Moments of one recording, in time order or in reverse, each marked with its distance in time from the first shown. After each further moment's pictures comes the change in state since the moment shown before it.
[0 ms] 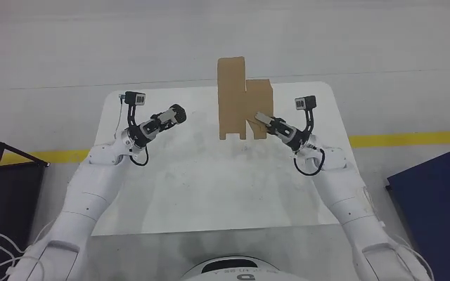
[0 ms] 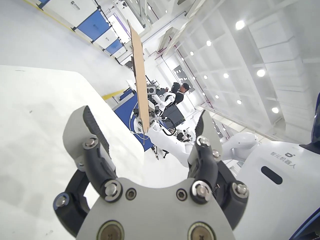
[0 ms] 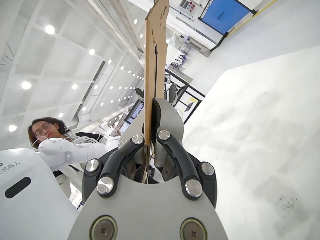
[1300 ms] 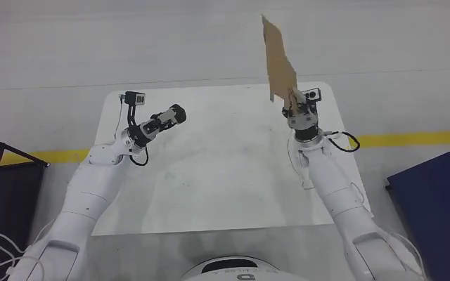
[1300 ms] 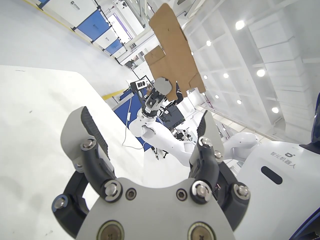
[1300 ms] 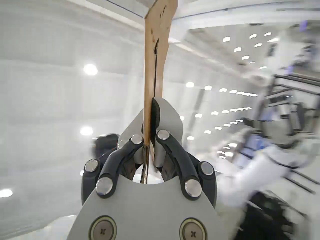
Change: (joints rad) left arm 0.000 0.000 0.000 0.000 0.000 0.000 0.000; right arm 0.092 -0.062 -0.057 0.172 1.193 0.460 0.461
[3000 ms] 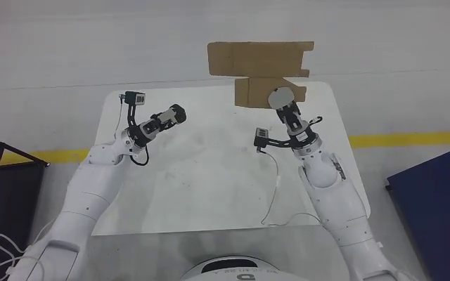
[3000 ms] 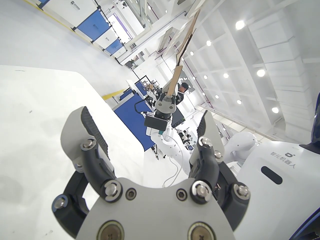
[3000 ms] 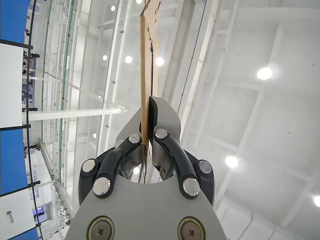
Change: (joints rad) left arm 0.000 0.000 0.000 0.000 0.000 0.000 0.000; right arm -0.277 0.021 0.108 -0.538 1.283 1.088 -1.340
